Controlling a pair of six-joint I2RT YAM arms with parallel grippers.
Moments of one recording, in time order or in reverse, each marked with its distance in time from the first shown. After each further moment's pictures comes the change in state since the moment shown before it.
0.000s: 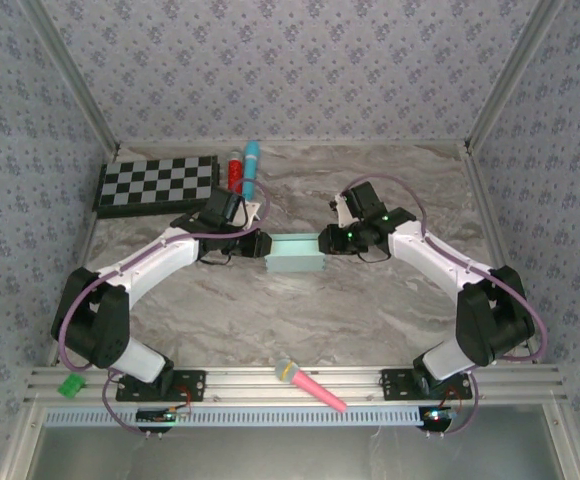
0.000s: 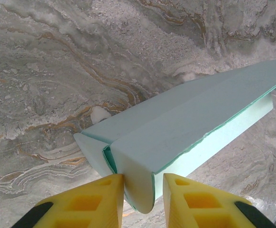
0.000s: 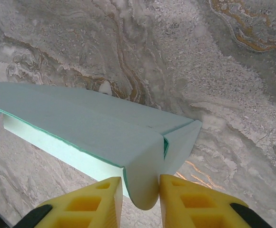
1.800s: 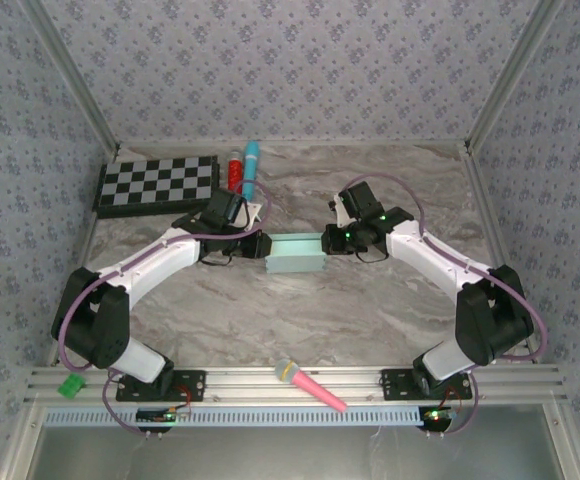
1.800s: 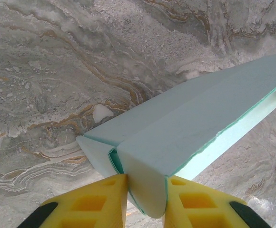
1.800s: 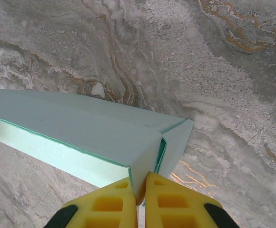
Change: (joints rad) left arm -0.013 0.000 0.000 -0.007 -0.026 0.000; right arm 0.020 0.006 0.013 -0.018 0.058 0.015
